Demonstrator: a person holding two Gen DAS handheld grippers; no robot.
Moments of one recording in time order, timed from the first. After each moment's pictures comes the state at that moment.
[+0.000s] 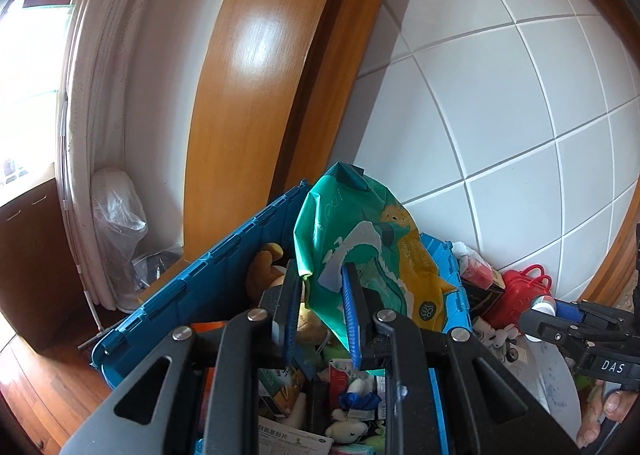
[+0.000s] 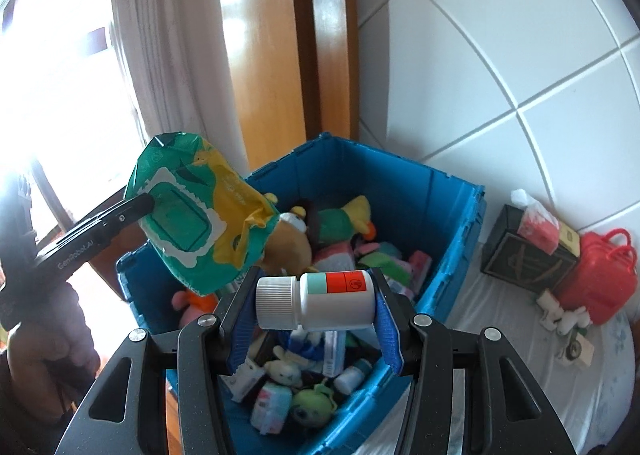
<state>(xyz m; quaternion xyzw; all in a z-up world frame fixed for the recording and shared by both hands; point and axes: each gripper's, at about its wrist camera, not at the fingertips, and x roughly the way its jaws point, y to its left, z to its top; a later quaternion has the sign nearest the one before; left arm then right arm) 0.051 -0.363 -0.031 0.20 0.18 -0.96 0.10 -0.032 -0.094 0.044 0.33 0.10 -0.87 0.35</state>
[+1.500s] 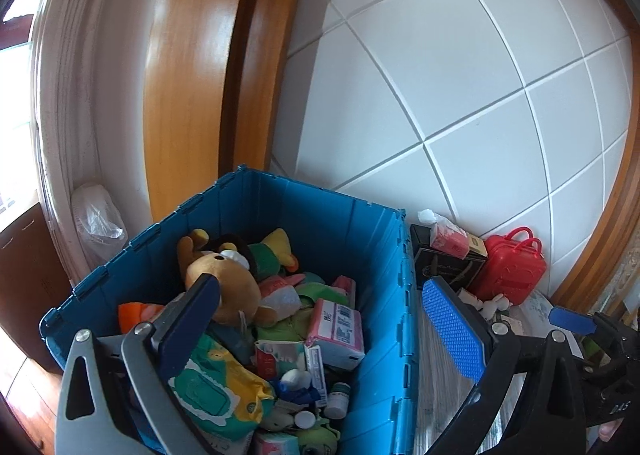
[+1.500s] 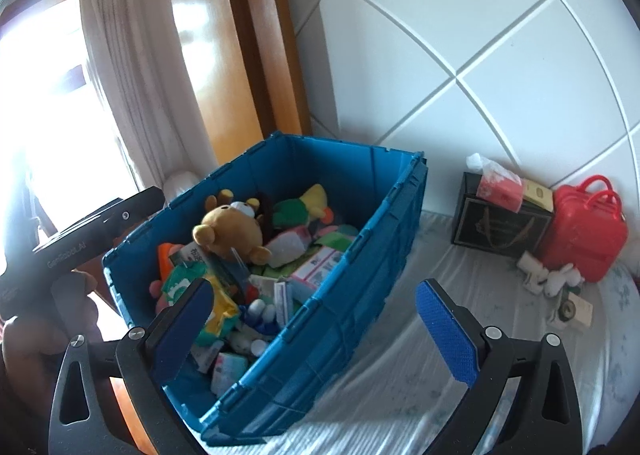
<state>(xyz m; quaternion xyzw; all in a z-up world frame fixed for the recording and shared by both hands) 0.006 -0.215 -0.017 0.24 0.12 -0.96 0.07 -0.041 0.049 0.024 0.33 0.03 -0.89 0.31</state>
